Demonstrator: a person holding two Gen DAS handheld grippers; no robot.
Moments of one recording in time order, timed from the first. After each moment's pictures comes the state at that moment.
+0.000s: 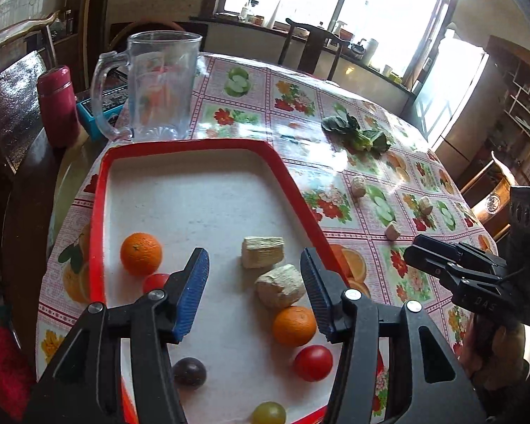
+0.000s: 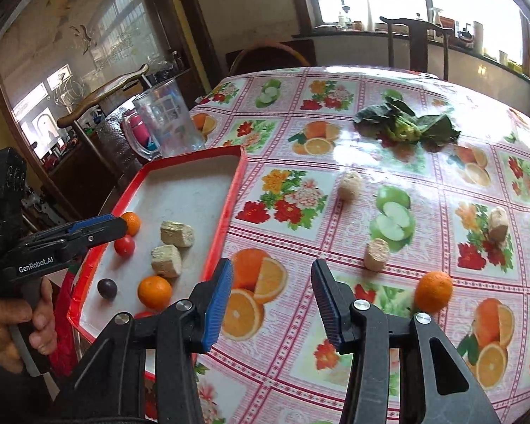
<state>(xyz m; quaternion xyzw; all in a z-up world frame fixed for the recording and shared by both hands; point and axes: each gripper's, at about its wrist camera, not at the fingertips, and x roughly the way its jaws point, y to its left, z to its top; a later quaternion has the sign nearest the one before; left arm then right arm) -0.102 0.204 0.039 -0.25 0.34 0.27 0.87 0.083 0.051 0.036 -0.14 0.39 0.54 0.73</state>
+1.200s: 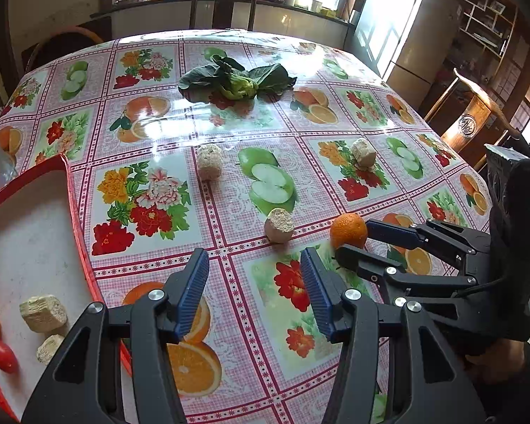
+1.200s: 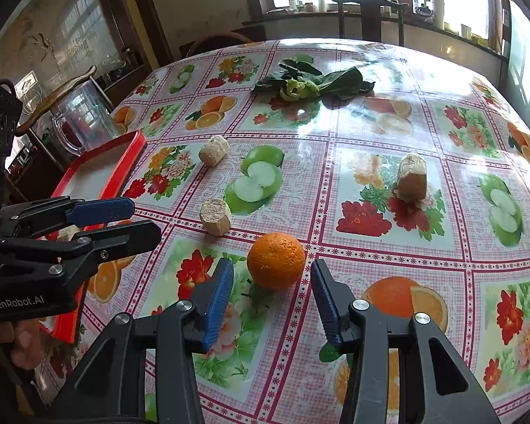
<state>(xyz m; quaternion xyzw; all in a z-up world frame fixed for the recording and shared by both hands) 0.068 0.118 0.014 -0.17 0.43 0.15 0.87 0.169 0.009 -0.010 -0.16 0.41 0.49 0.75</state>
